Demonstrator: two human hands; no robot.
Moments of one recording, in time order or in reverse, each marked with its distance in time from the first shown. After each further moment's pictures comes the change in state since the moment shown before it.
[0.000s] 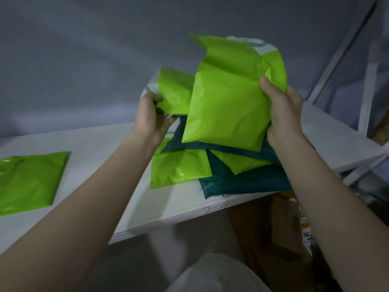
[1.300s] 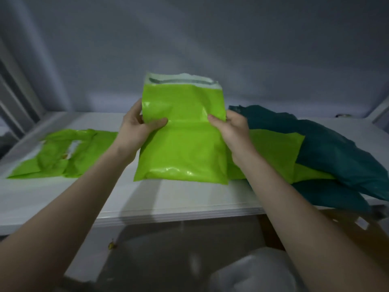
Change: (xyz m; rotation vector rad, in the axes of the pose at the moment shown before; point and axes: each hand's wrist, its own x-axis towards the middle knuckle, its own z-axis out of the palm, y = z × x) left_hand -0.051 0.066 -0.166 0.578 0.087 0.291; right_hand -0.087 0.089 0.144 -0.362 -0.413 0.113
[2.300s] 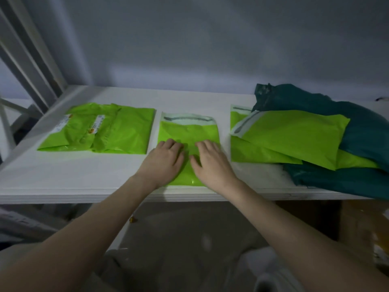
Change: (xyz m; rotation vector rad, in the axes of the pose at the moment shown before) left_hand -0.057 -0.097 -0.044 1.314 -0.324 0.101; right_hand -0.069 0.089 0.085 -1.099 -0.458 -0.259
